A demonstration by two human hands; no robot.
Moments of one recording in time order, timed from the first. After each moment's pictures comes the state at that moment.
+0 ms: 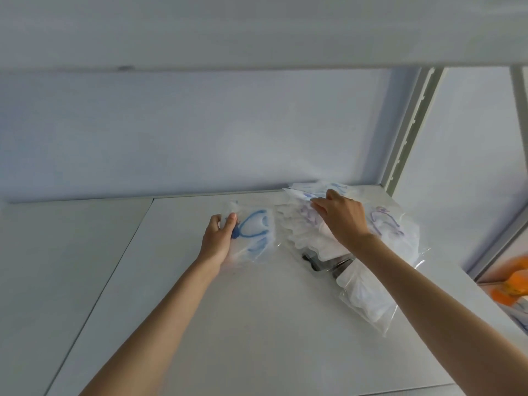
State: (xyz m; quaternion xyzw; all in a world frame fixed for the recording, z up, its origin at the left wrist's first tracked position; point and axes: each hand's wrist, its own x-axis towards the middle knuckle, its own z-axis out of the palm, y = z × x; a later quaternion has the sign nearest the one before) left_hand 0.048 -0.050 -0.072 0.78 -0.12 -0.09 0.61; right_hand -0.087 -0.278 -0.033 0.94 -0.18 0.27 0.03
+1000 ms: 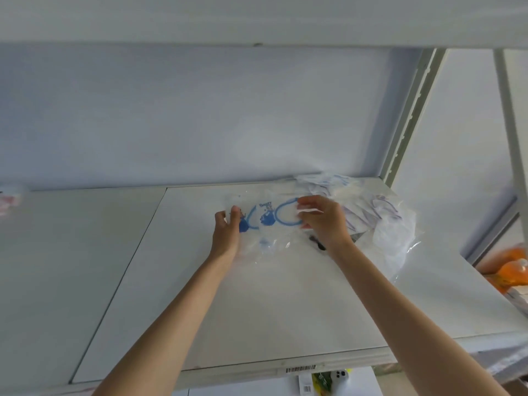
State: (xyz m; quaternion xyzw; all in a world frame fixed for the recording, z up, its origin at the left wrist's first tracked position) left_hand 0.008 -0.017 -0.065 0.76 -0.09 -0.11 0.63; right_hand -0.111 -0.168 -0.023 0.72 -0.22 0.30 -0.59
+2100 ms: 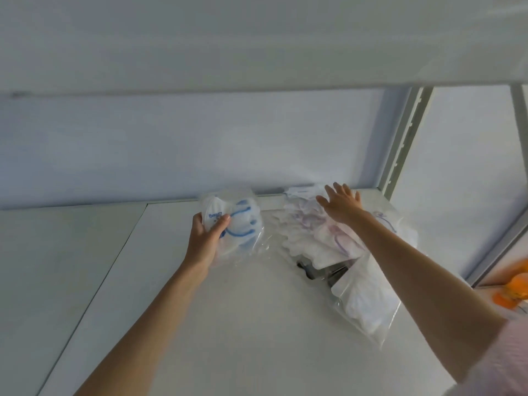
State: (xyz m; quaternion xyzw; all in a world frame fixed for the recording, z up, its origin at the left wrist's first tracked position) left_hand 0.042 -0.043 -0.052 0.68 -0.12 -0.10 0.72; right_hand -0.044 -0.349 -0.037 0.94 -0.33 0.03 -0.08
